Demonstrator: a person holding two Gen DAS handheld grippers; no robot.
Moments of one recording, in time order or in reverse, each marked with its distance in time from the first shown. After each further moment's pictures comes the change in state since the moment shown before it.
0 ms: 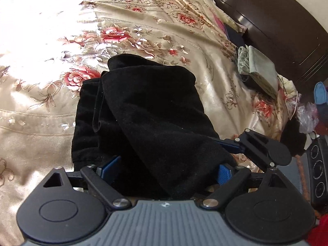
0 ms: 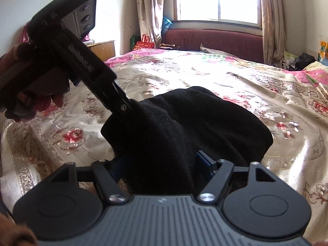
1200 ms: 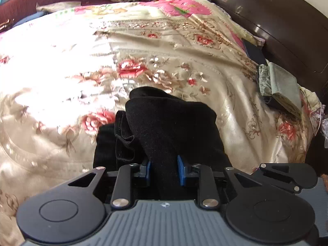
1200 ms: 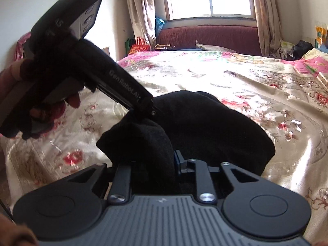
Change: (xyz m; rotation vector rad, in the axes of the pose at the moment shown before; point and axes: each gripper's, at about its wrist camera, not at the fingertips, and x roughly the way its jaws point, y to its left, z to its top) left arm 0.000 -0.020 0.055 0.060 -0.118 0.176; right arm -0.004 -0.020 0.048 0.123 -0.022 0.026
